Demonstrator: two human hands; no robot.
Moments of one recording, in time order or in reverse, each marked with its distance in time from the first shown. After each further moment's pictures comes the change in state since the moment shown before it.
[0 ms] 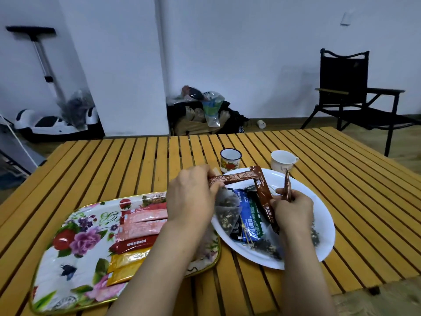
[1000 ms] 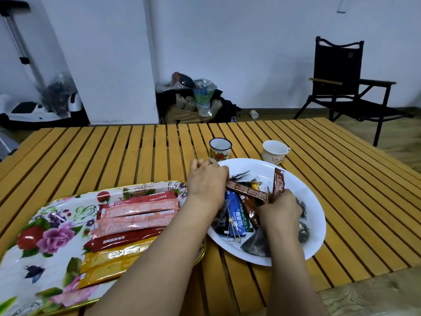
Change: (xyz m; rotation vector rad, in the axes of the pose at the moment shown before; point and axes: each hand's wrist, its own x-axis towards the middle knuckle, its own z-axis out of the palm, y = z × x) left_hand 0.037 0.006 0.085 0.365 -0.263 0.288; right_hand 0.004 0.008 -0.009 -0.414 -0.070 -0.022
